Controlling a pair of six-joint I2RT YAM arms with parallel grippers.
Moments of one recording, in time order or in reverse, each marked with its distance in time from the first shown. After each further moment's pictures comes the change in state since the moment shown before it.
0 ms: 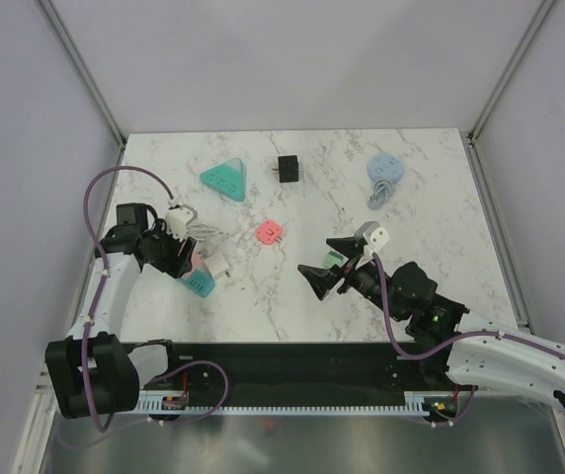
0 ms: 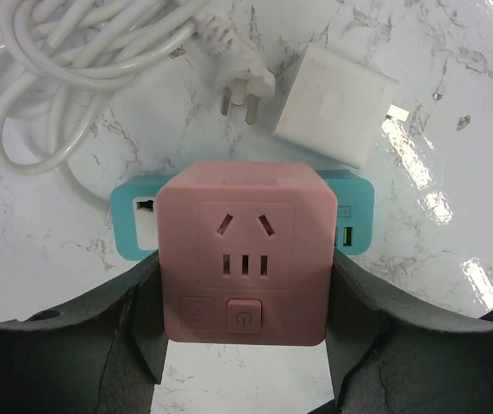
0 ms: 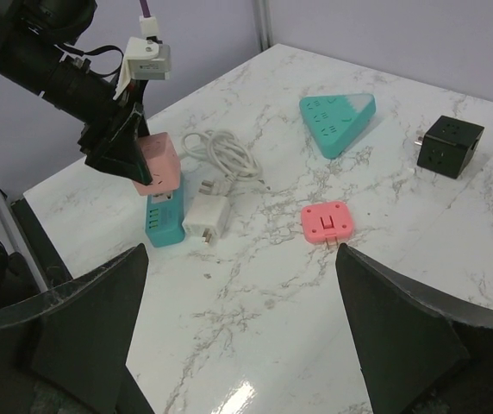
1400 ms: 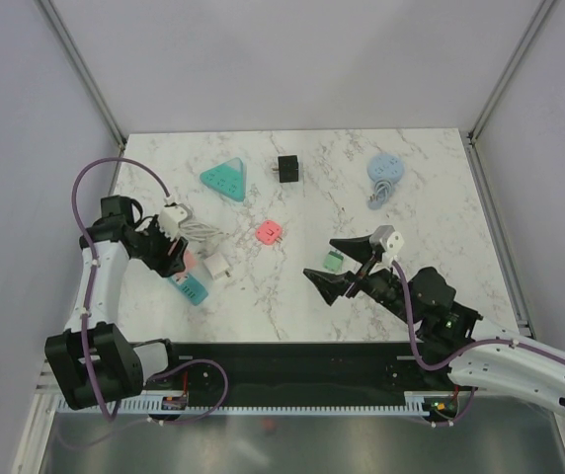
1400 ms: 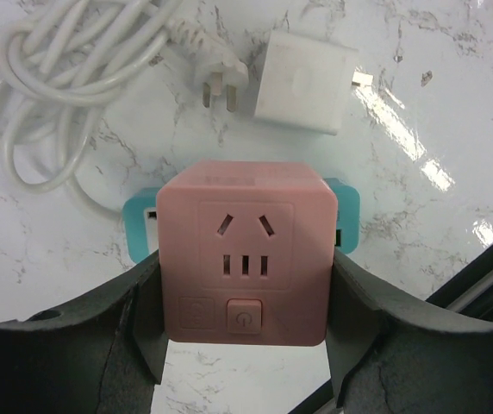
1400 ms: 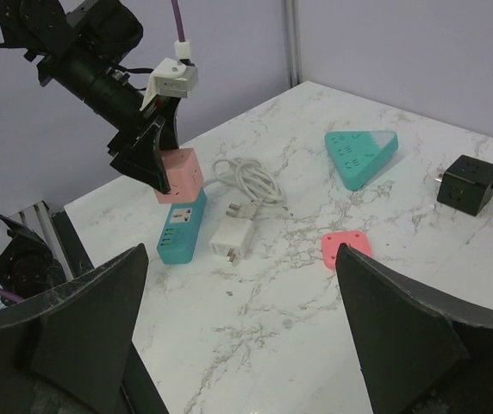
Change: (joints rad) left arm 0.090 0.051 0.130 -0.194 0.145 0.244; right arm 0.000 -0.100 -0.016 0.008 -0.075 -0.011
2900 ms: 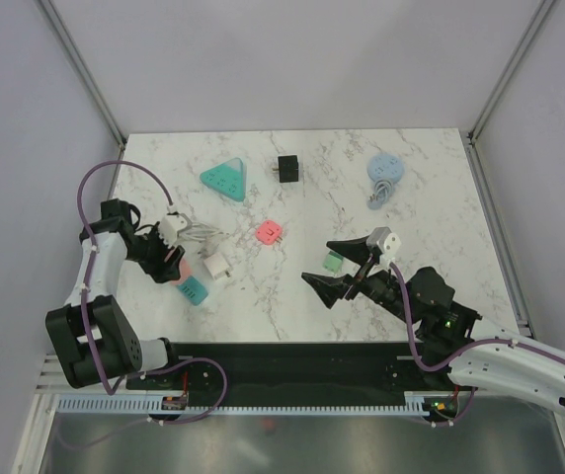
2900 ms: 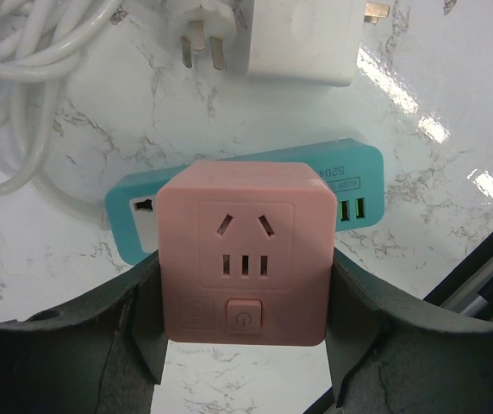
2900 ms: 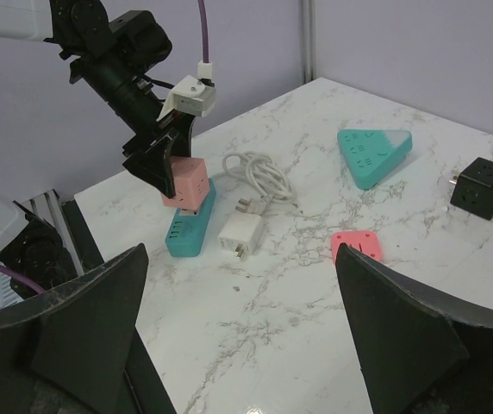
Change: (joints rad) left arm 0.065 0.125 -0.010 -0.058 0.003 0.212; right arm 0.000 -0.003 -0.002 0.000 -0.042 -0.007
